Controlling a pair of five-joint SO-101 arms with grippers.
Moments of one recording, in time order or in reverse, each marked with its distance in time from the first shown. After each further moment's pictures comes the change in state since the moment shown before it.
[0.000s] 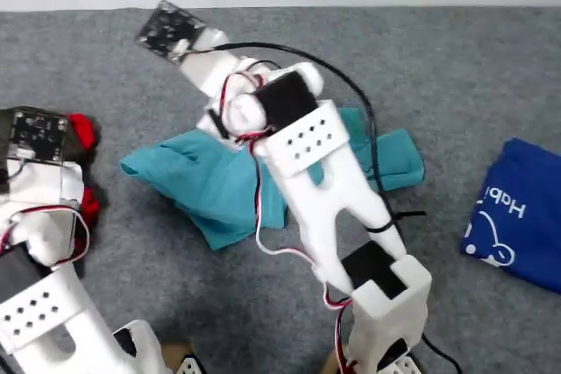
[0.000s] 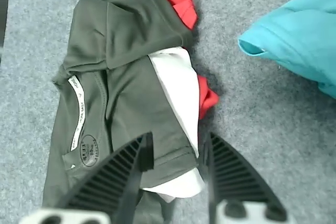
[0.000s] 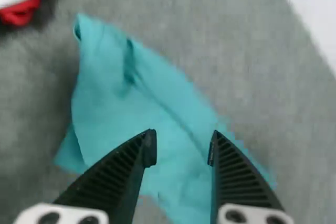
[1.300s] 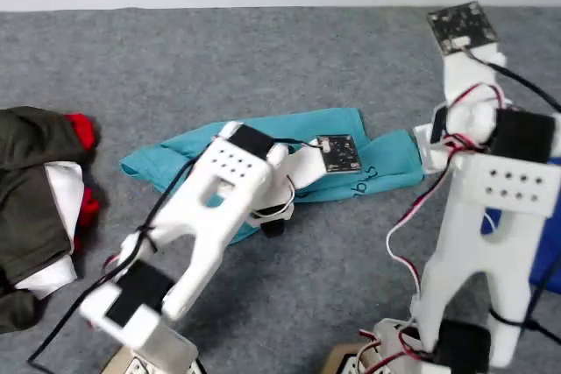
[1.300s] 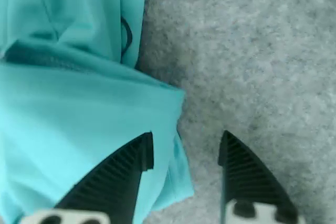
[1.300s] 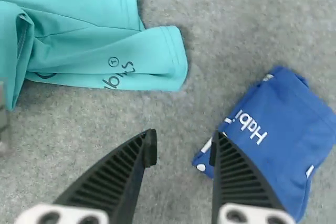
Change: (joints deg) left arm 63.8 61.1 -27.8 3.0 -7.5; right arm 45.3 -34.2 34.5 6.1 -0.4
